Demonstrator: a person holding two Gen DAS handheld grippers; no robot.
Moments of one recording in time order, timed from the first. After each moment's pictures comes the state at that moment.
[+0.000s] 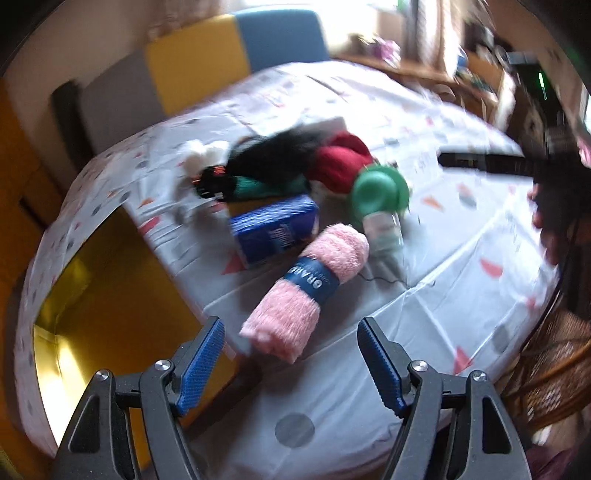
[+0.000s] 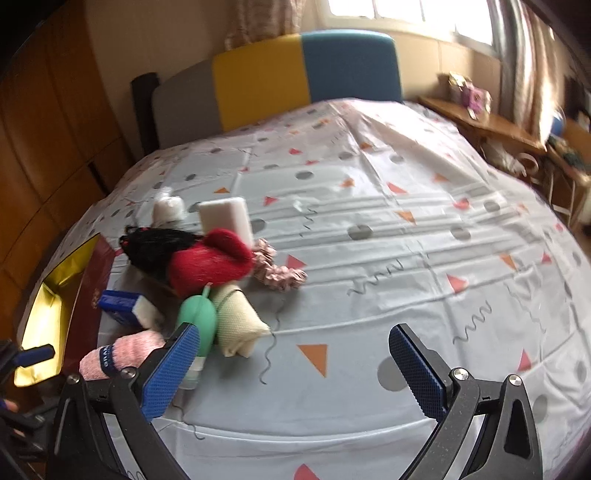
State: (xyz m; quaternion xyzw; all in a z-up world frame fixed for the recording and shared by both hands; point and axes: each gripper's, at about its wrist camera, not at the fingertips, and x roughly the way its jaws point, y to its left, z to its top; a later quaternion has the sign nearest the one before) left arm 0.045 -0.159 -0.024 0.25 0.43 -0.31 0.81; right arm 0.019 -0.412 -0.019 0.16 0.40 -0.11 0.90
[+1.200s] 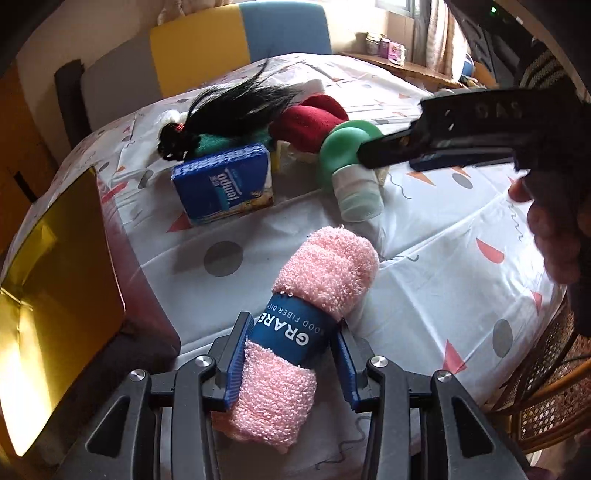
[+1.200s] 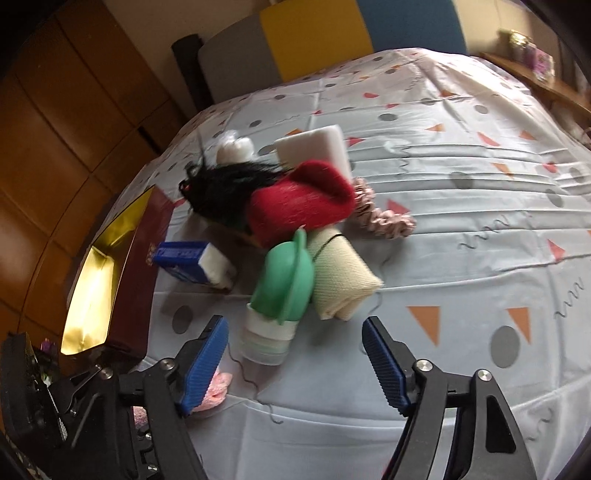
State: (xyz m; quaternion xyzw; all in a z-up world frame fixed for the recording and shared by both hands) left arm 0.027 -0.169 -0.077 0.19 0.45 -0.30 0.82; right arm 0.048 -0.359 -0.049 0.19 0.47 0.03 0.86
